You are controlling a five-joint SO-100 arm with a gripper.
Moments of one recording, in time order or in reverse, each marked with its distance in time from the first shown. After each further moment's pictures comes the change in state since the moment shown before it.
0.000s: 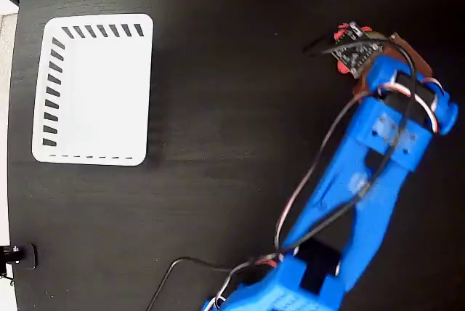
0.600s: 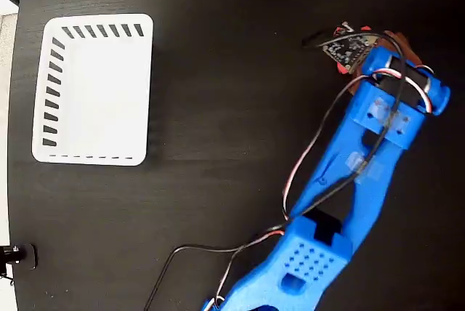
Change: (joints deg) arm -0.5 -18.3 -23.8 11.2 -2.1
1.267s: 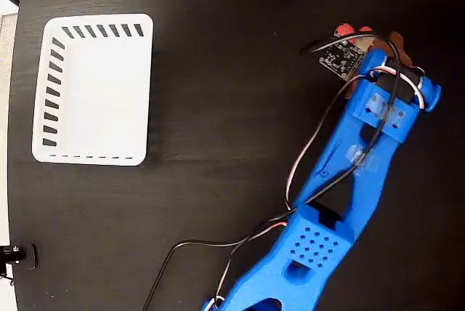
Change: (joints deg) arm 0.2 -9.0 -5.5 0.0 -4.7
